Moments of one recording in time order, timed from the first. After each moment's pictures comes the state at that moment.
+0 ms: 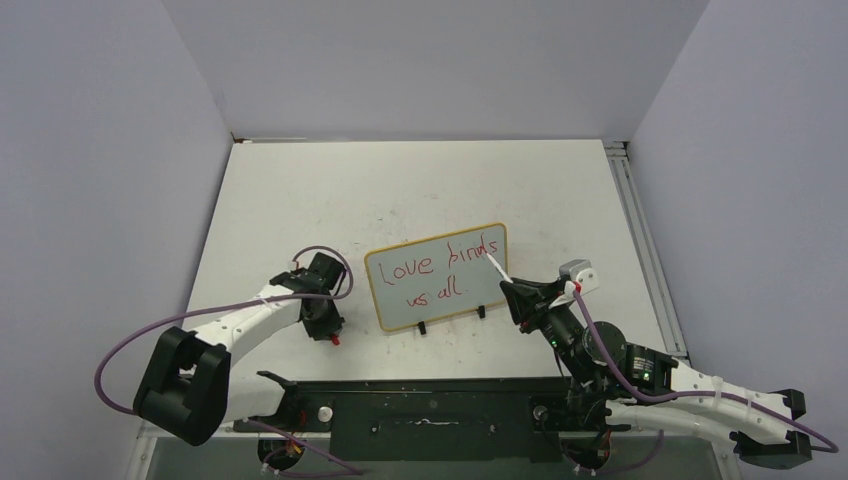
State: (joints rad) left arm -0.44 1.26 0.60 -0.71 -0.16 -0.87; right arm 1.28 0.39 0.54 -0.17 0.76 0.23
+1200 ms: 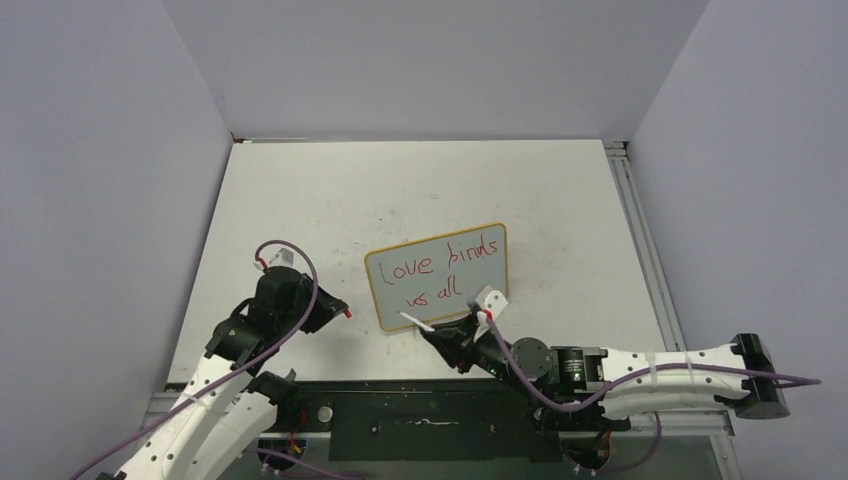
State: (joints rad) left arm -0.44 0.64 0.59 -0.72 -0.02 -1.04; right arm 1.46 0.75 0.52 0.12 0.51 0.33
